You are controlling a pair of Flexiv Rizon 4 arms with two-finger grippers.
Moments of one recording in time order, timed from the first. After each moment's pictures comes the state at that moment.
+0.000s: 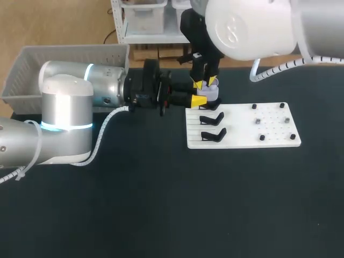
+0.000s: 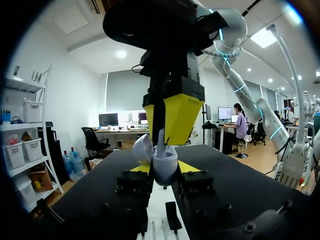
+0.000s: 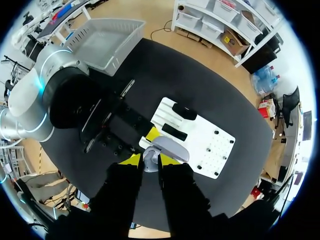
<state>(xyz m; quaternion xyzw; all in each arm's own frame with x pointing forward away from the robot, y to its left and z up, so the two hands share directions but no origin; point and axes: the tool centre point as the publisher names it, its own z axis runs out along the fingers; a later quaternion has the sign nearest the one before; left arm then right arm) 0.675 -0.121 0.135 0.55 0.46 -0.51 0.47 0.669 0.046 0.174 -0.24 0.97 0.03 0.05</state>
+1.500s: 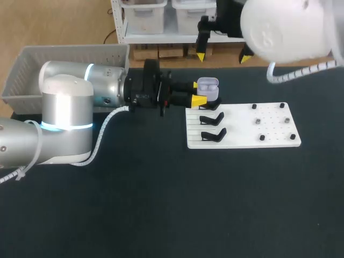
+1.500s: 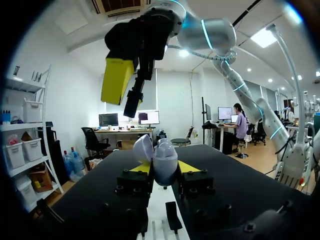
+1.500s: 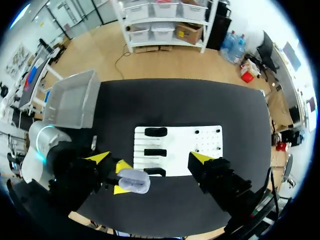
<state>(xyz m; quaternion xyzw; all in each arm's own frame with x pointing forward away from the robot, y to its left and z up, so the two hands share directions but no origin) 0.675 -0.121 0.135 0.55 0.46 -0.51 0.47 0.723 0.003 0.199 0.01 0.99 0.05 0.13</state>
